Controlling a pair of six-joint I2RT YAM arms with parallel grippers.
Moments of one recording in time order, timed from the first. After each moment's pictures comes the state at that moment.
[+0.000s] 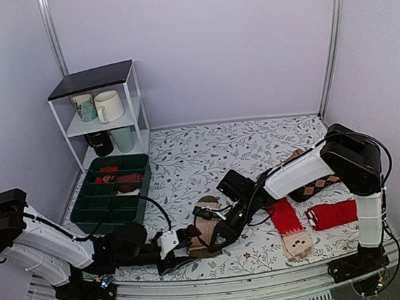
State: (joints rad) left arm -1.22 1.40 0.23 0.69 0.03 0.13; right arm 0.97 2.04 1.12 -0.19 -0.83 0.17
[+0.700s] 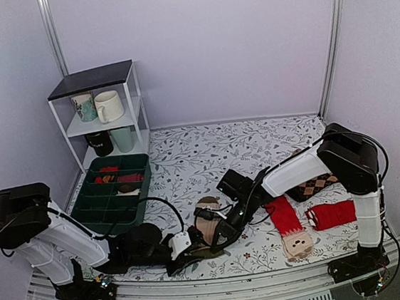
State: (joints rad) left arm -1.23 1.60 0.31 0.74 0.04 0.11; right arm 0.96 2.07 1.16 -0.28 -0.89 0.15
